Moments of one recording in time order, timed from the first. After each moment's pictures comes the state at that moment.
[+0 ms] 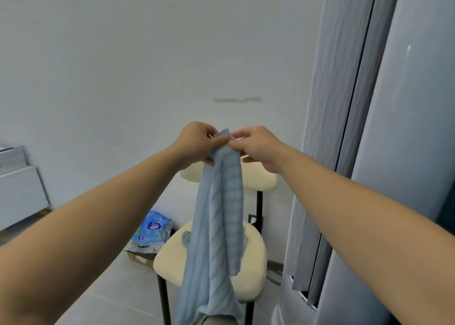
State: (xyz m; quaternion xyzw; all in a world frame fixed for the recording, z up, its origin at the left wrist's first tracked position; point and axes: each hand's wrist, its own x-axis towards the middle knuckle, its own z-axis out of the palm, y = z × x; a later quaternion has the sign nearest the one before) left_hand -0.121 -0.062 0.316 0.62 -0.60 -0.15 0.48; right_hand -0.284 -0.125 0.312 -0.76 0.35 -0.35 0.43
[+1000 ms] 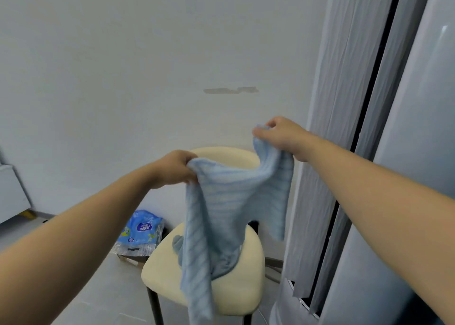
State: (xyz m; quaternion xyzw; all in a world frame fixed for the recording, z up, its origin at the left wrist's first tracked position) left_hand -0.050 -0.121 0.254 0.64 -0.65 -0.27 0.32; right_hand -0.319 -0.219 0.312 -0.77 0.48 -0.35 0.26
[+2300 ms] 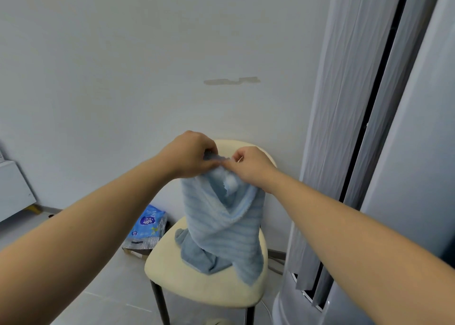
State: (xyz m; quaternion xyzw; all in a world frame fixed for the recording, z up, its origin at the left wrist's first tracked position) left_hand -0.085 -0.128 0.270 0.60 -0.76 0.13 0.21; right_hand -0.268 -0.190 0.233 -0.79 0.43 -0.31 0.29
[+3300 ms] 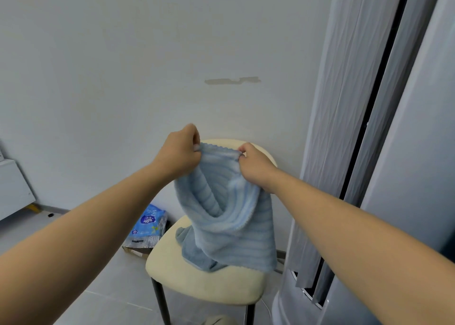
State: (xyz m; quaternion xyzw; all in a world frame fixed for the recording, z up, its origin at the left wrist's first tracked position) left_hand -0.072 -0.124 0.259 0.70 -0.63 0.06 0.33; right_hand -0.267 -0.198 0.225 -0.78 0.45 -0.30 0.32
